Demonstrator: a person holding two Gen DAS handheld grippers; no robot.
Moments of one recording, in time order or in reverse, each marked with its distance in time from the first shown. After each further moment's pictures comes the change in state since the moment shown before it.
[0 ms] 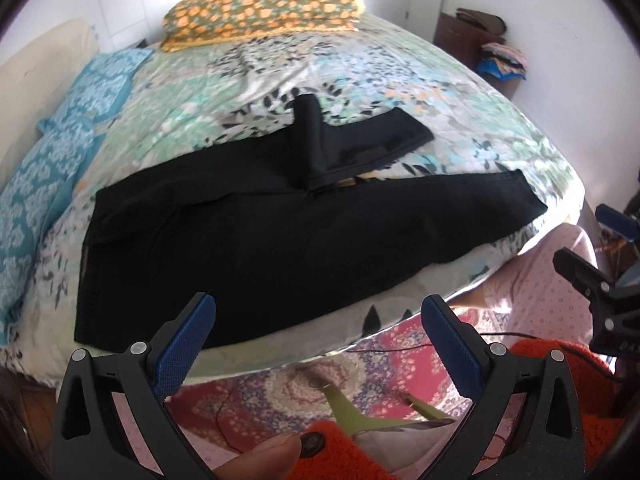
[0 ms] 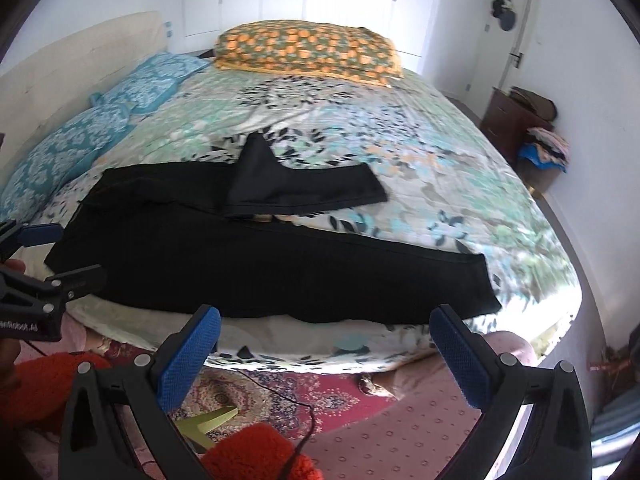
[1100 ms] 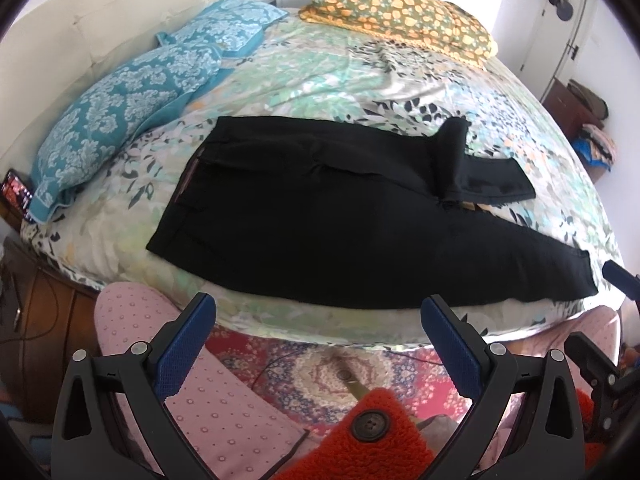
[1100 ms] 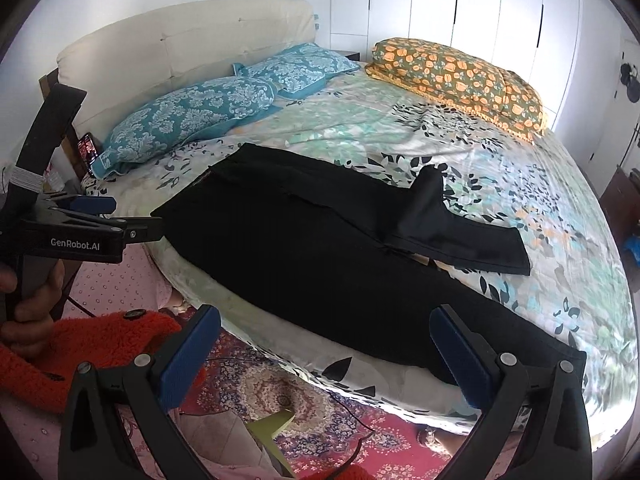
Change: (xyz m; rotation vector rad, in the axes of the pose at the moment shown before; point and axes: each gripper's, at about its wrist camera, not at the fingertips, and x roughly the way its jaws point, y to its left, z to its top) left arm -0.029 0.107 -0.044 -0.352 0.000 0.186; right arm 0.000 0.102 0.017 -0.268 -0.047 0.362
